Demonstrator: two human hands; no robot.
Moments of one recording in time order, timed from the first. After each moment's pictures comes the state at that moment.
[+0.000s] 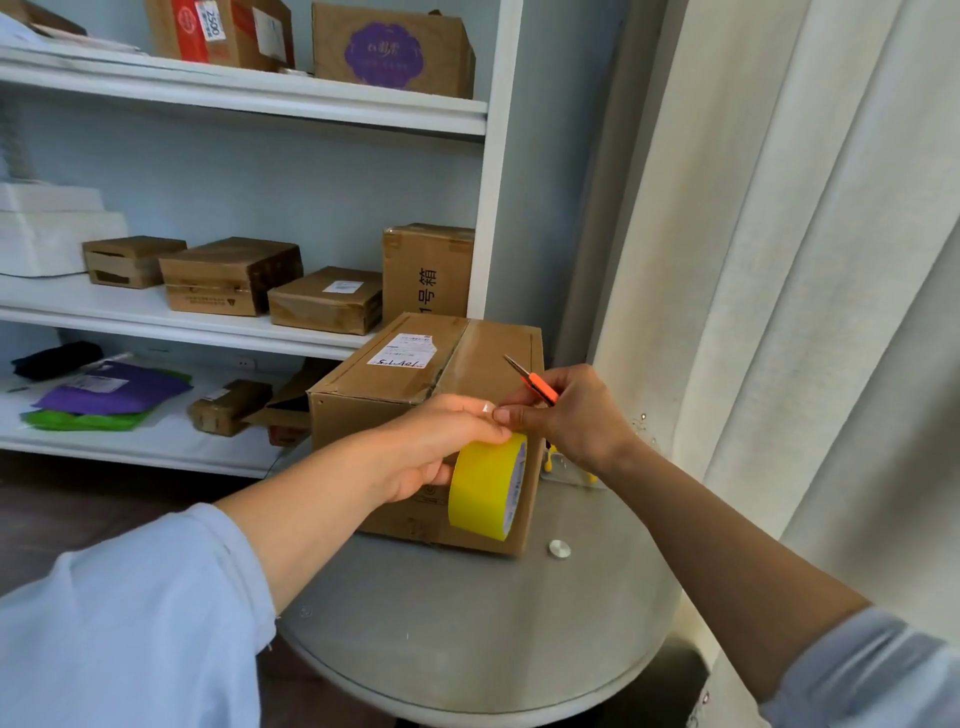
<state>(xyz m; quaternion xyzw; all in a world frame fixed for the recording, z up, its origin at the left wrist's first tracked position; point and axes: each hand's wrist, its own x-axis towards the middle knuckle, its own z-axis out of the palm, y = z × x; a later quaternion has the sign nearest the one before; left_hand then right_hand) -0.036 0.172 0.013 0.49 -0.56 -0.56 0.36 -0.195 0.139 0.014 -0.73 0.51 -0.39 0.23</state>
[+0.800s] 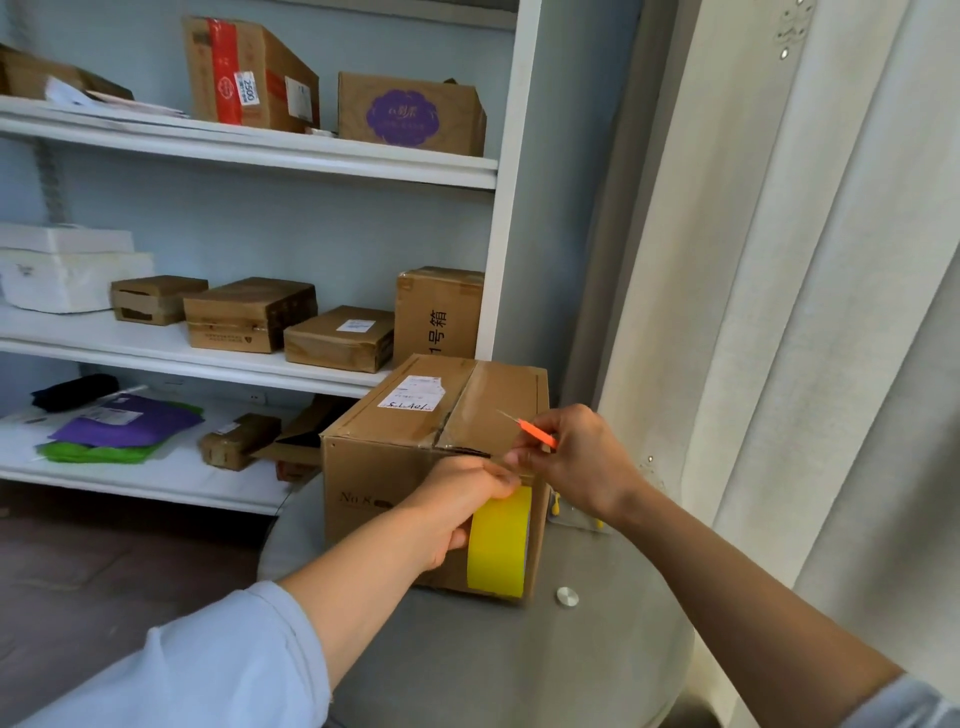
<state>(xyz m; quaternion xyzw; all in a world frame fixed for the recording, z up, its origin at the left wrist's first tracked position) -0.049 0.171 -0.002 0.56 -0.47 -0.55 0.41 -0.190 0.146 0.028 -0.80 0.50 -0.32 0.10</state>
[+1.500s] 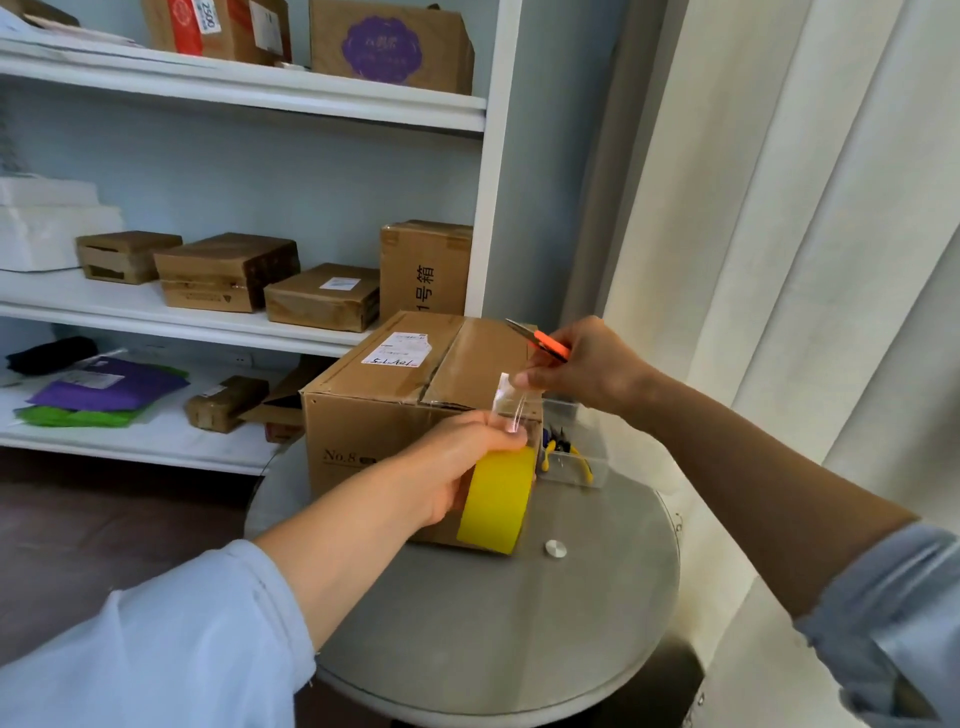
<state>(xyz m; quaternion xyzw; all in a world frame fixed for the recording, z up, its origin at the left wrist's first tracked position) -0.060 0.177 0.004 0.49 -0.46 -0.62 0.39 -0.202 0.136 0.069 -0.77 0.54 -0.29 0.19</state>
